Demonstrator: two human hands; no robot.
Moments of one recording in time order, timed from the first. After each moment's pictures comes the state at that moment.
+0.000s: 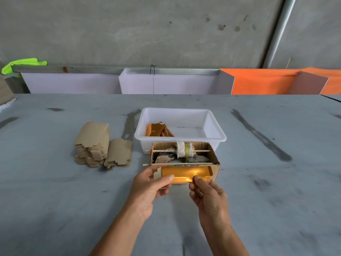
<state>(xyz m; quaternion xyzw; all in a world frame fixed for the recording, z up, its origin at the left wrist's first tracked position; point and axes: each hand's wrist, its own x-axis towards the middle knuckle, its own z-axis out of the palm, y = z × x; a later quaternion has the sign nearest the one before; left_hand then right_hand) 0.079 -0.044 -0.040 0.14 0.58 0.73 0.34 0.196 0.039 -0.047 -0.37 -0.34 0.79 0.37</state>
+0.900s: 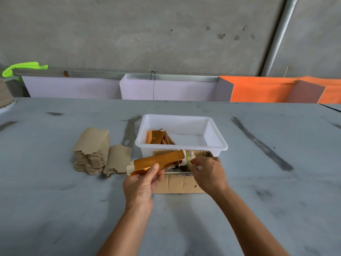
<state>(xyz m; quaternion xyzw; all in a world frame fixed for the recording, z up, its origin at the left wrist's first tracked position) 0.062 -0.026 -0.030 -0.01 0.46 0.86 0.23 0.158 0.101 -0.012 -0.41 -0.86 0.22 0.19</state>
